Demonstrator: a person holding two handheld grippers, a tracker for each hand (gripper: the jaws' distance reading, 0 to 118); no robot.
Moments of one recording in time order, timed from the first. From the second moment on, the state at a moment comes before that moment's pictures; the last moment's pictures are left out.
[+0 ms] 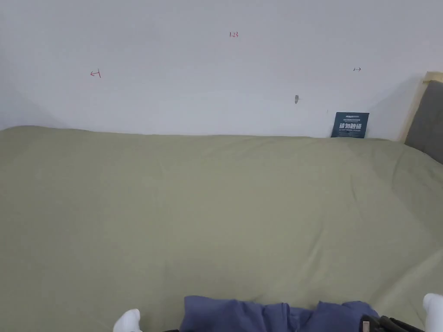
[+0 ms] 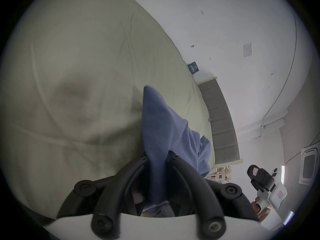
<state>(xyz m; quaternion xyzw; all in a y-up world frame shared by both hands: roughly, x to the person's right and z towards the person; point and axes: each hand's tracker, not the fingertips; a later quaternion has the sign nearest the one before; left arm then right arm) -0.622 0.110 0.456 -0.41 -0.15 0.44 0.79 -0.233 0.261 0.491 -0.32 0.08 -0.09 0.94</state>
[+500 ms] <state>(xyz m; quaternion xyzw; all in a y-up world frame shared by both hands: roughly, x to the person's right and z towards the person) -0.720 0.203 0.536 -0.28 0.14 0.27 0.91 -0.270 0.265 0.480 -0.31 0.13 -0.07 0.94</state>
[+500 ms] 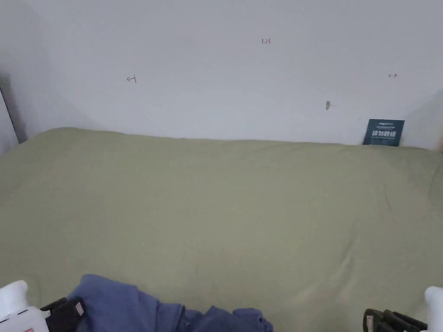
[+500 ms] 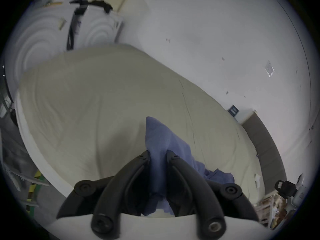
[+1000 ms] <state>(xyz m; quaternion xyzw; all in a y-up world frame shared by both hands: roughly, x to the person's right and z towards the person) -0.521 0.192 0.475 -0.41 -0.04 0.04 0.91 -0.261 0.264 0.490 -0.31 0.12 -0.08 0.94</state>
